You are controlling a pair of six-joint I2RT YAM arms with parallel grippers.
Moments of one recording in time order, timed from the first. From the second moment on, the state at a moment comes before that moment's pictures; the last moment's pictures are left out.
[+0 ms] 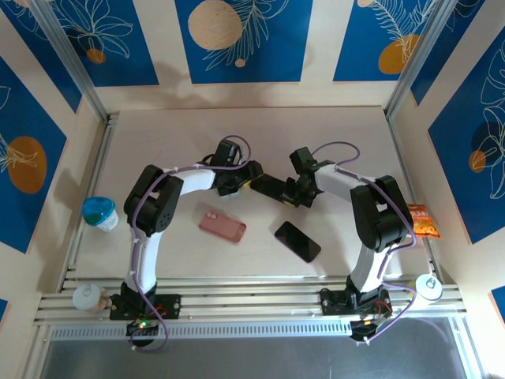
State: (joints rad) left arm -0.53 2.14 1.37 0.00 0.41 -0.88; right arm 0.39 1.80 1.10 -0.61 -0.23 0.80
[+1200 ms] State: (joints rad) left arm -0.54 2.04 1.28 0.04 0.41 -0.87; right arm 0.28 1.92 1.31 -0.71 -0.23 0.66
